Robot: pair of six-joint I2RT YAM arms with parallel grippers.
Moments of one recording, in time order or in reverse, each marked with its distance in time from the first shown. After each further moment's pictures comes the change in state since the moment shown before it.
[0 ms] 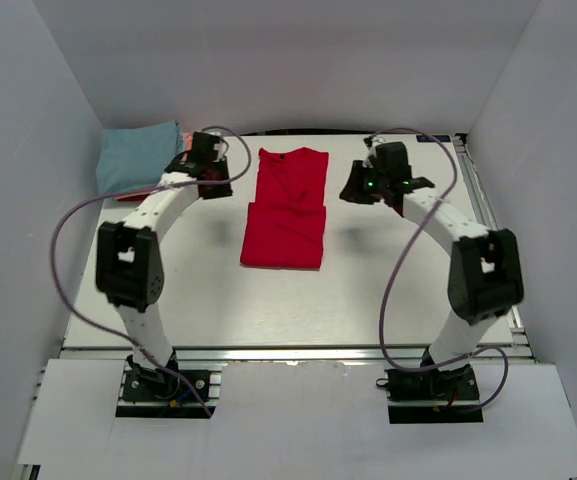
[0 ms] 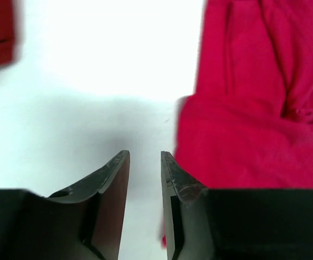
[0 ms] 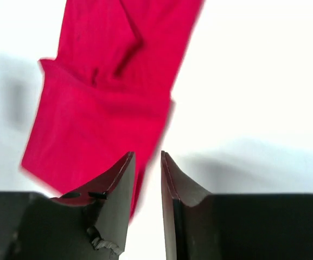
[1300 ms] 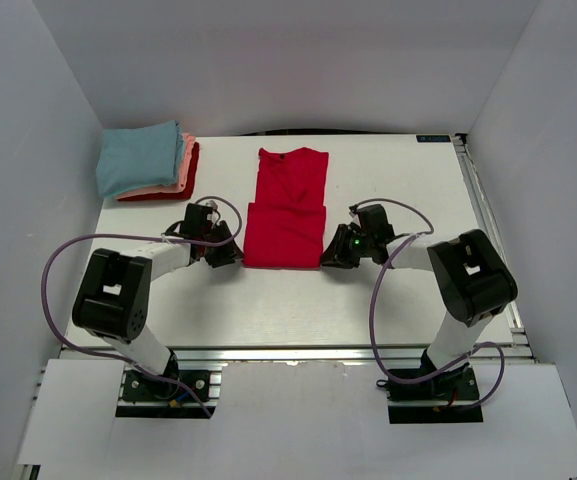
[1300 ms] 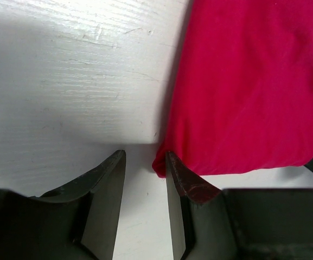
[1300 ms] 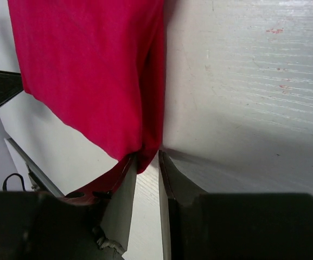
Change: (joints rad) left arm 0.021 -0.324 -0.808 0.430 0.307 -0.331; right arm 0.081 -0.058 -0.560 0.341 -0.229 0.393
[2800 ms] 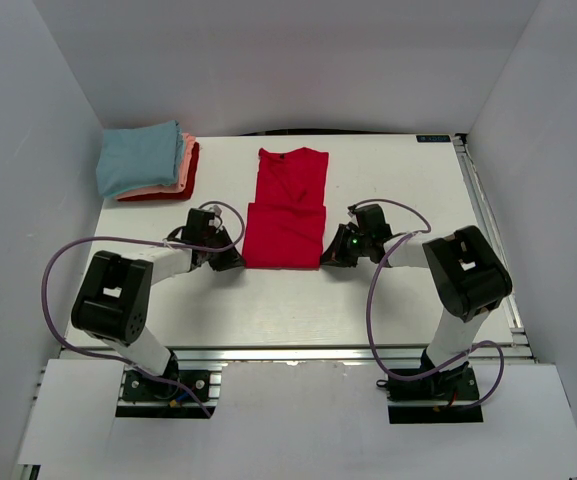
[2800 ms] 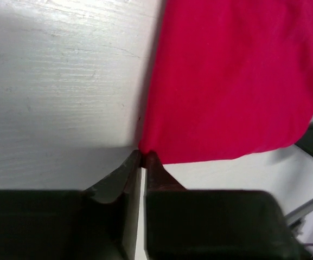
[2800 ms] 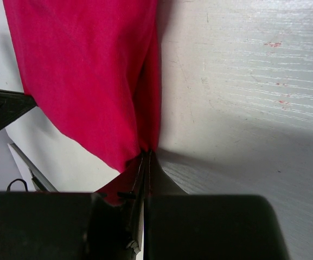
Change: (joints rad) left arm -0.020 -0.018 -0.050 0.049 0.055 -0.042; right arm 0.008 0.039 0.019 0.024 0.007 0.027
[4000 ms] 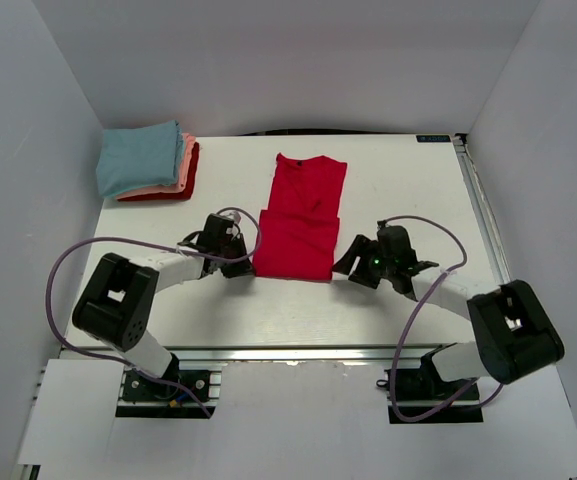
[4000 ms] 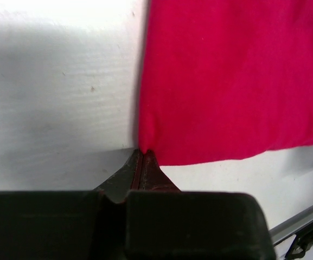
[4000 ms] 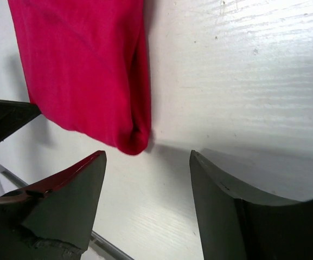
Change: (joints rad) left arm -0.136 -0.009 -0.003 -0.024 -0.068 0.065; right arm -0.003 -0.393 -0.301 -0.024 0.200 0.082
